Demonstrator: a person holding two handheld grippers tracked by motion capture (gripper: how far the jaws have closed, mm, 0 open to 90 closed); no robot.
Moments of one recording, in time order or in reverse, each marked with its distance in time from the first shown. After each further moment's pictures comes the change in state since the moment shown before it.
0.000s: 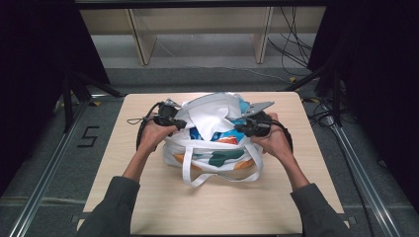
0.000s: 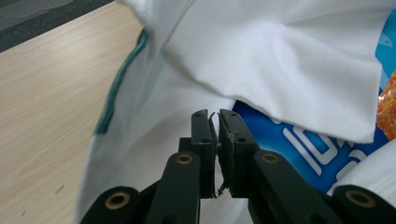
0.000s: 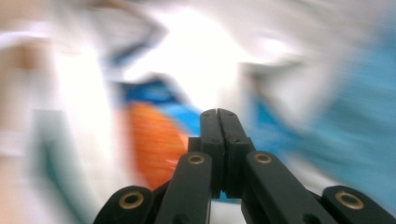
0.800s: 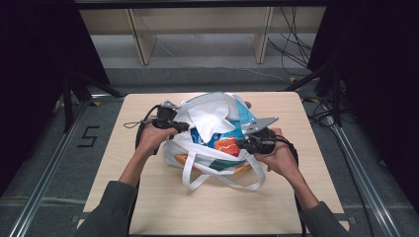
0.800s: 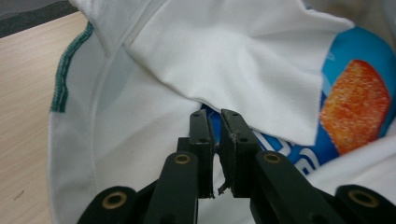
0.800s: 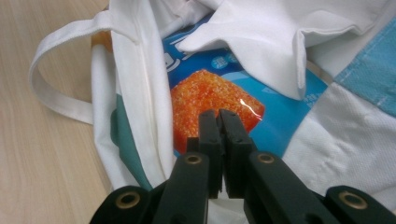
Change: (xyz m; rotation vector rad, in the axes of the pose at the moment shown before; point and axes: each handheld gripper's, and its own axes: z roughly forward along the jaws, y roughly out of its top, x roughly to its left) left arm -0.006 -0.013 -0.021 -0.084 -0.121 -0.053; right arm 0.030 -0.024 -0.023 0.006 0.023 -0.011
